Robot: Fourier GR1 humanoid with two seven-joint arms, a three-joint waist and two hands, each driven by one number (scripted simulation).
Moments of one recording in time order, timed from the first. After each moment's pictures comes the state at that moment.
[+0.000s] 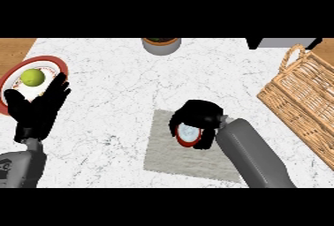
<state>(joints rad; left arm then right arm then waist) -0.21 0.29 0.13 -1.41 0.09 -0.03 0.24 -0.60 -0.11 0.39 -1.02 1.00 0.41 -0.61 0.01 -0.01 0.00</state>
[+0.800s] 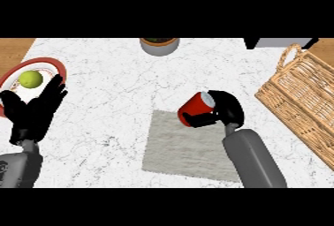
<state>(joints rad) -0.20 0.30 0.14 -1.40 0.09 -0.04 0.24 -0.47 0.00 0.09 -1.03 0.88 -0.03 0.33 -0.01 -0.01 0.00</state>
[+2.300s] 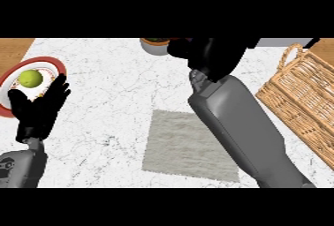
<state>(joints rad) -0.22 0.28 0.14 -1.37 0.07 -0.03 0.23 -1.00 -0.02 0.27 -1.33 1.29 -0.40 1.21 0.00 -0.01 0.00</state>
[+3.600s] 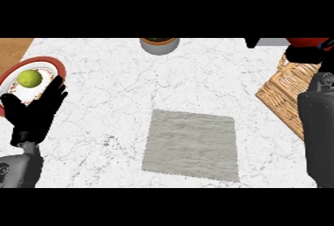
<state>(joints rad) -0.19 0.28 0.16 -1.41 0.07 -0.06 0.22 -0.67 -0.26 -0.15 -1.52 1.28 -0.23 1.01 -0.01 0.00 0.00</state>
